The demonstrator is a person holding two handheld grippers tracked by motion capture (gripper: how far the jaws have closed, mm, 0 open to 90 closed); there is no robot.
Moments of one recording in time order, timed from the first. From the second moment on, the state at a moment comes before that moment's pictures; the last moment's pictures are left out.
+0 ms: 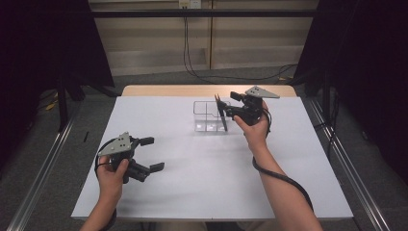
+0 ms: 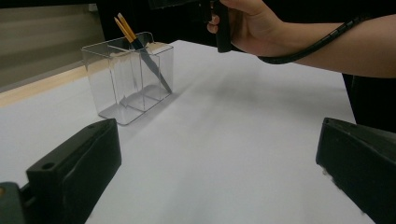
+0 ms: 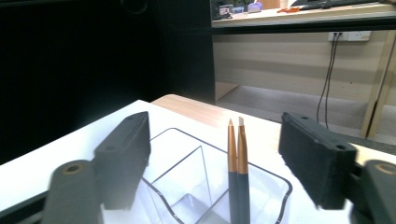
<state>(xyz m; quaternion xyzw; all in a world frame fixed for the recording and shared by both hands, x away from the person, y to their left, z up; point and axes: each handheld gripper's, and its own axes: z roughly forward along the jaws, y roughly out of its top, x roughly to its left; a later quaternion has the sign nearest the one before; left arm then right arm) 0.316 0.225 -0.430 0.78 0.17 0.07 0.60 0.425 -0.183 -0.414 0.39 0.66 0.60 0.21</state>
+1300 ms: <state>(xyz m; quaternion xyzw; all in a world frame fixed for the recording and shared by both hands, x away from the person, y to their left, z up) 0.318 0.225 -0.431 0.78 0.17 0.07 0.59 0.418 -0.195 -0.416 0.37 0.68 0.60 0.20</state>
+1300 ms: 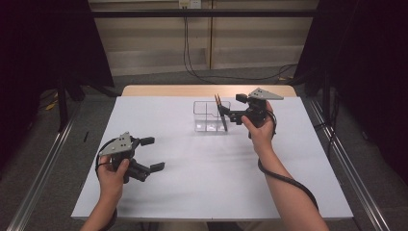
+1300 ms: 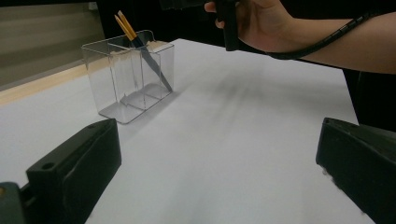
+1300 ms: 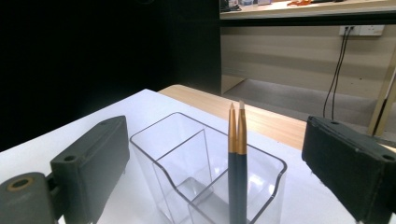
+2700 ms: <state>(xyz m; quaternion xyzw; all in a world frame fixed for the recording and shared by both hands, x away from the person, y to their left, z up) 0.317 0.223 -0.431 0.78 0.17 0.07 0.60 0.373 -0.203 -0.420 0.35 0.69 0.60 0.19</state>
